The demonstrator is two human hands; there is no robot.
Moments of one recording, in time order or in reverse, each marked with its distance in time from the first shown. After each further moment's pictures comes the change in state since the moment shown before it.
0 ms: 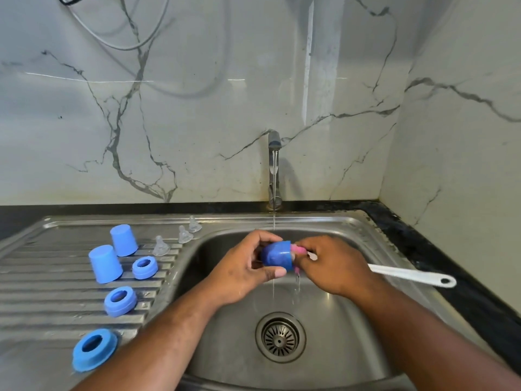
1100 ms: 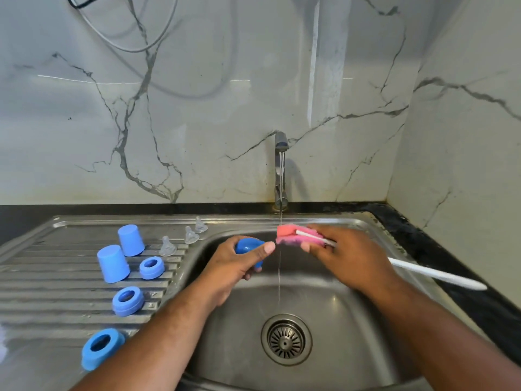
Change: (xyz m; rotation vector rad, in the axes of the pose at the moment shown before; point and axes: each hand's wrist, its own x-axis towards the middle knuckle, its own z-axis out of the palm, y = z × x) left_hand 0.004 0.000 -0.010 -0.276 0.338 -0.323; right_hand 0.007 0.018 -0.006 0.042 0.157 -0.023
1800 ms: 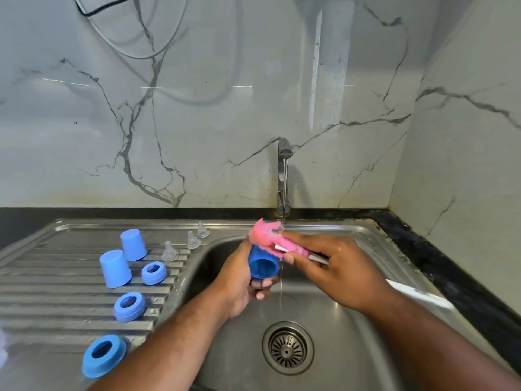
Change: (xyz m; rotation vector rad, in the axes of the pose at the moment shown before) left_hand -0.018 0.019 0.016 -0.278 -0.209 -0.078; right_hand -0.006 -0.020 0.008 0.241 0.030 -0.336
